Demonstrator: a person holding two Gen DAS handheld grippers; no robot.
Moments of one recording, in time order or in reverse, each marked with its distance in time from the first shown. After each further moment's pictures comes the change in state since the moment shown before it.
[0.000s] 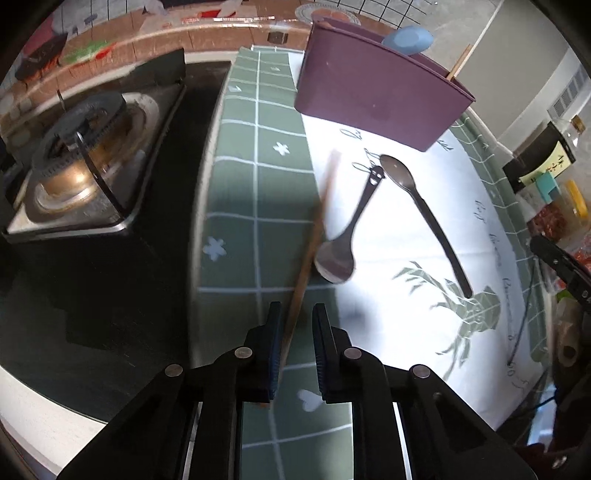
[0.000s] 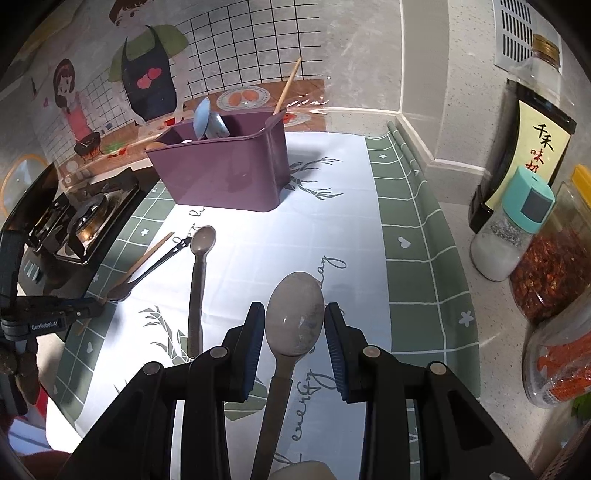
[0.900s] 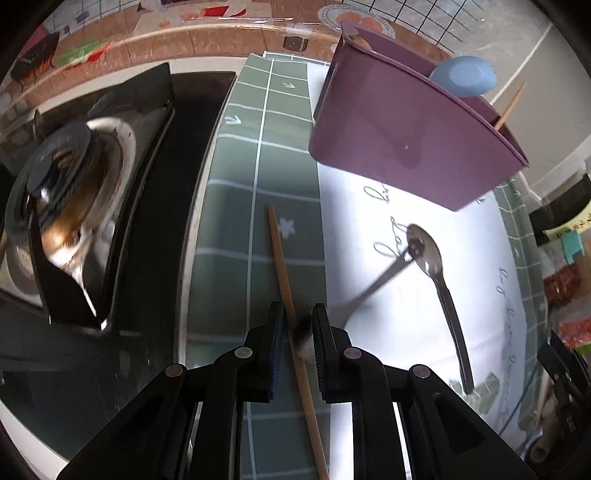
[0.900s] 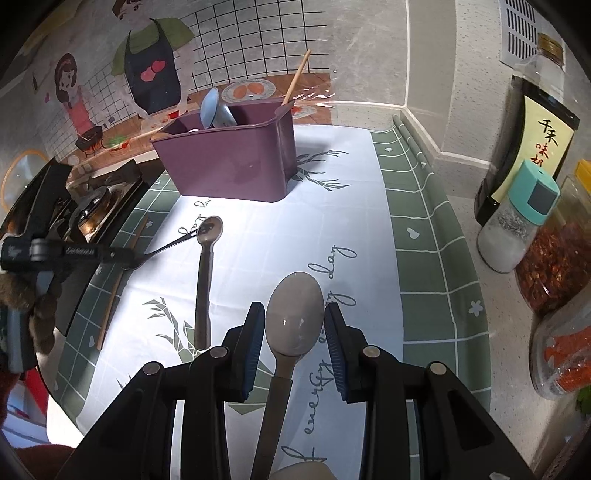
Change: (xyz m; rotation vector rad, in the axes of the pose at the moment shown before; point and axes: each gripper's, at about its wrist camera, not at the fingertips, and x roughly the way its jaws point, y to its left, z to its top) left arm 0.031 0.004 0.079 -0.064 0.010 0.058; right arm 0.002 0.005 -0.008 0.001 0.017 -0.002
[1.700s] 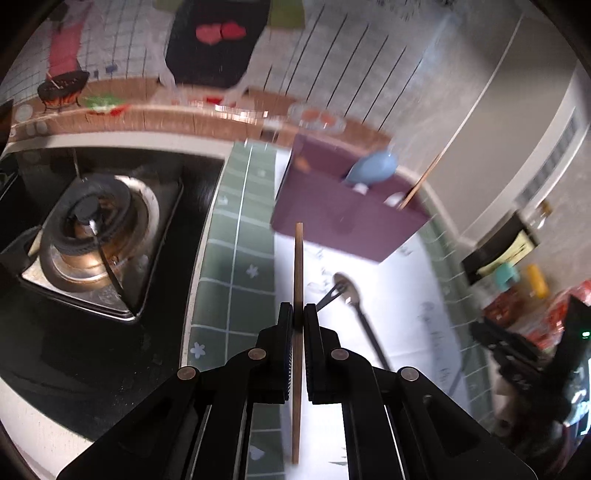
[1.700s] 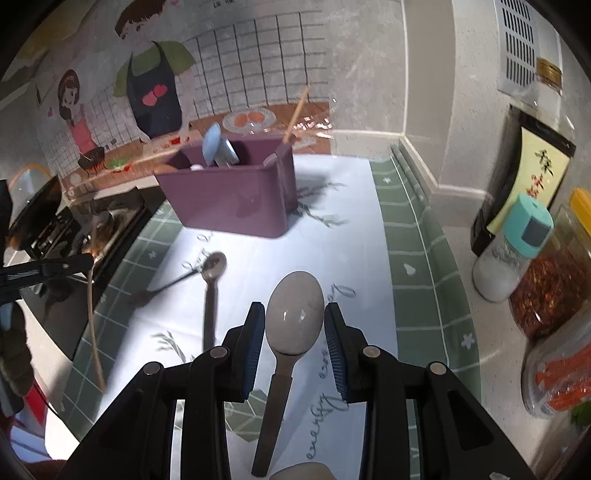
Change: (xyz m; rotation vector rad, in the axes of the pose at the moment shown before) left arm -0.109 -0.009 -0.037 -0.030 -0.305 -0.155; right arm -0.015 0.009 0.025 -0.008 -0.105 0.014
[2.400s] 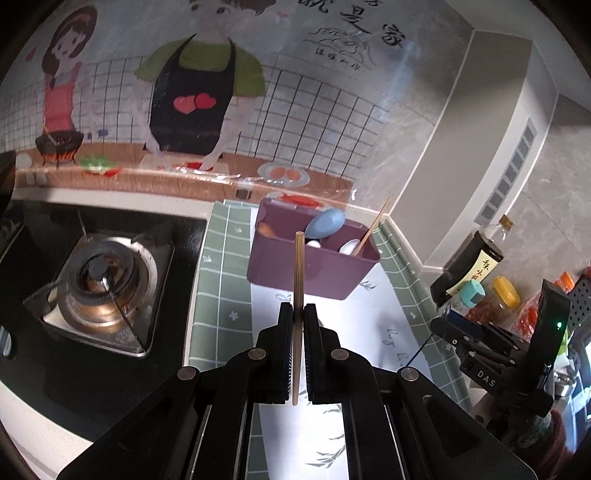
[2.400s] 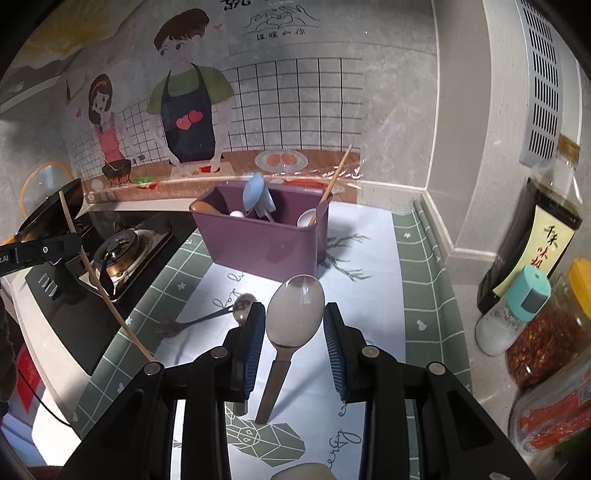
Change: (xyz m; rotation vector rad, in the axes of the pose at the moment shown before) left arm -0.063 -0.032 0.014 0.094 -0.150 -0.033; right arm -0.027 0.030 0.027 -0.088 -0.110 0.013
